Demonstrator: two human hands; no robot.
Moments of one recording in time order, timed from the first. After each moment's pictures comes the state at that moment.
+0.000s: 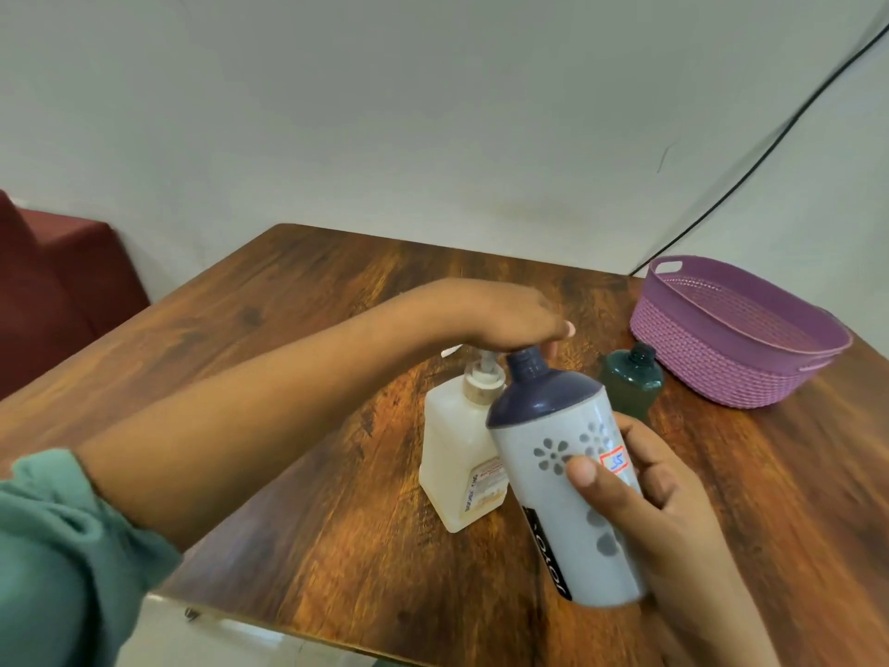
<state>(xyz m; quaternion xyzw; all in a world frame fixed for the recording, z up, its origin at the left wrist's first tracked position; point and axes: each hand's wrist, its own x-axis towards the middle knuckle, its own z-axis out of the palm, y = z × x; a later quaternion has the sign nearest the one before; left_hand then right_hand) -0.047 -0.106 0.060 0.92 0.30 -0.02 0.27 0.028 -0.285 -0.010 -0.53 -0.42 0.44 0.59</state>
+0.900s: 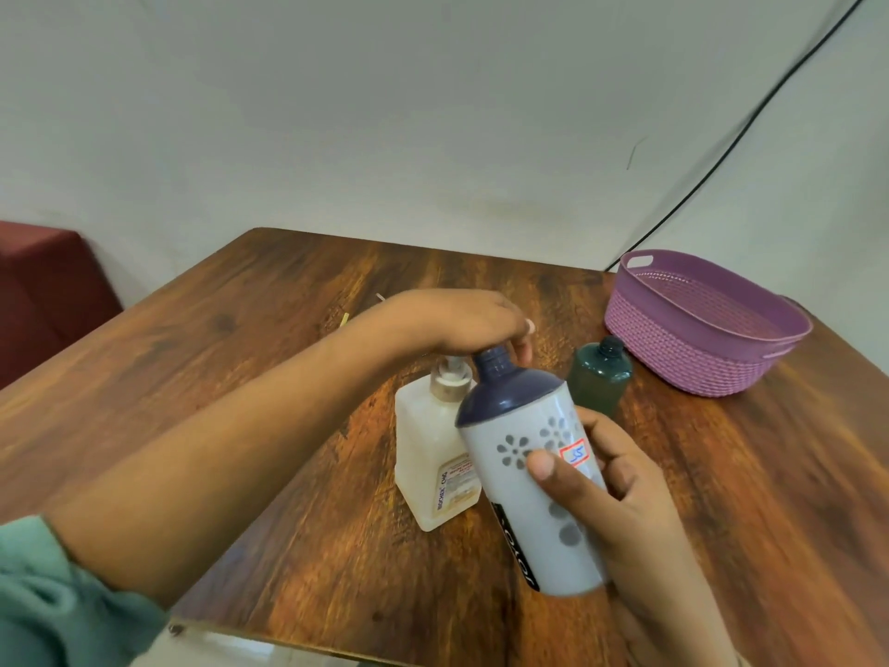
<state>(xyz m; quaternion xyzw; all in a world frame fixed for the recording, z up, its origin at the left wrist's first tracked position) -0.044 -0.110 0.049 0.89 0.31 0.01 0.33 0.033 -0.286 -0.017 -0.52 -0.40 0.44 0.62</state>
